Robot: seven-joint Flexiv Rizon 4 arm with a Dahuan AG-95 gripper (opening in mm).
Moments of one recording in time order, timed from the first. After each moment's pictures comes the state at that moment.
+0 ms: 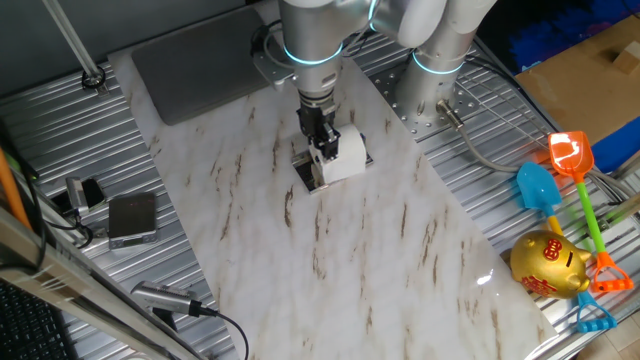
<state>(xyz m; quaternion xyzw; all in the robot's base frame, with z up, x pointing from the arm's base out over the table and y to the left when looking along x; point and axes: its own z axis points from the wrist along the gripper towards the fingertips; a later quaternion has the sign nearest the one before) 0.356 0.071 0.087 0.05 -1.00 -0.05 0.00</state>
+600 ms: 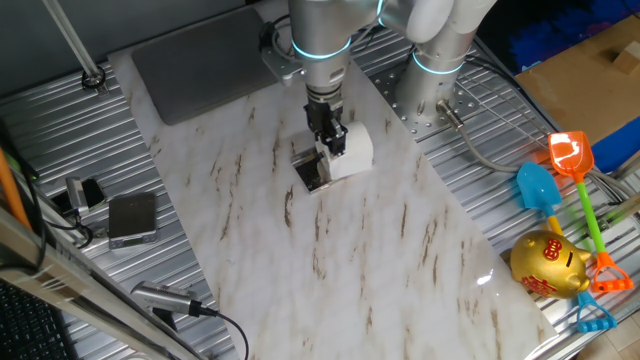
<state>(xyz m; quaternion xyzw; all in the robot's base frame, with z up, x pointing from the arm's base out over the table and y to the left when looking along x) 0.341 0.073 0.090 0.05 -1.00 -0.05 0.00</state>
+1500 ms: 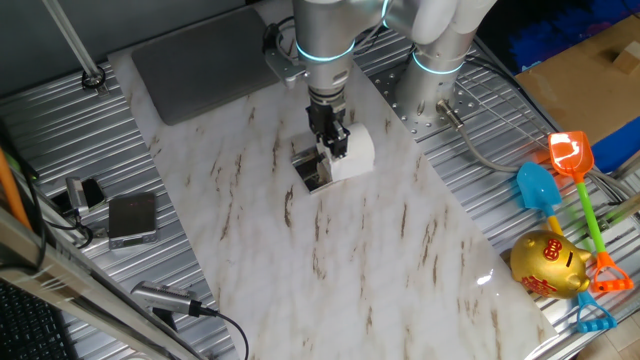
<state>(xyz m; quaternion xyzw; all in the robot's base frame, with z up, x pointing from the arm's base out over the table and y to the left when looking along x) 0.340 0.078 0.090 0.05 -1.00 -0.05 0.00</state>
